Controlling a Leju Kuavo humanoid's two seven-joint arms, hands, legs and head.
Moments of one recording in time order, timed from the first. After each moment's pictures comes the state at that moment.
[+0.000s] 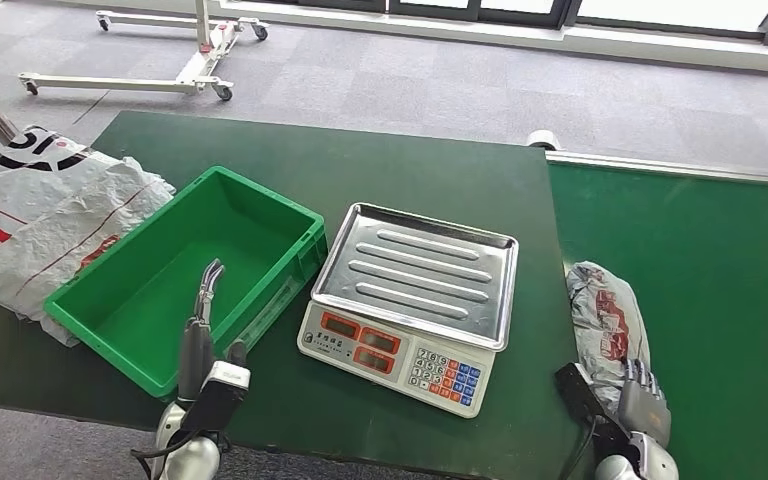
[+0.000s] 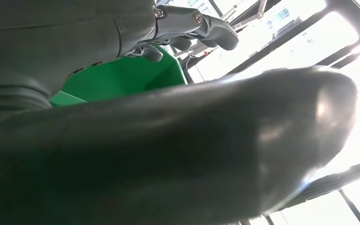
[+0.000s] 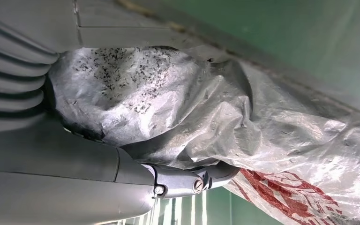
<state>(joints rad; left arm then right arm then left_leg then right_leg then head) 0.06 -0.06 -0.15 -1.43 -0.42 0.33 -0.65 -0.30 -0.17 -0.10 -0.38 1.13 -0.61 -0.09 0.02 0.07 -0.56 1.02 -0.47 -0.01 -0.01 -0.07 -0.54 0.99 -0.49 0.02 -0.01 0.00</state>
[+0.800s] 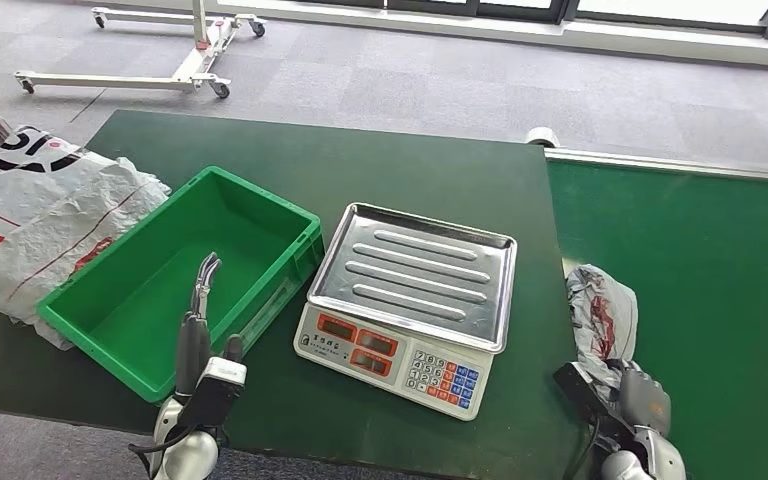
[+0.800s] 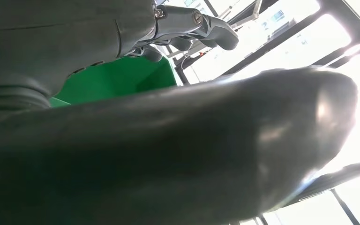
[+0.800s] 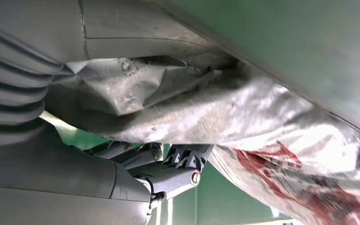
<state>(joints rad) 0.04 -0.06 -0.15 -1.44 -0.41 0.32 -0.65 -0.32 -0.17 -0.13 -0.43 1.12 -0.67 -0.30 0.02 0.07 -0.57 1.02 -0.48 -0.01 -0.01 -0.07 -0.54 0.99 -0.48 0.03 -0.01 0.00</state>
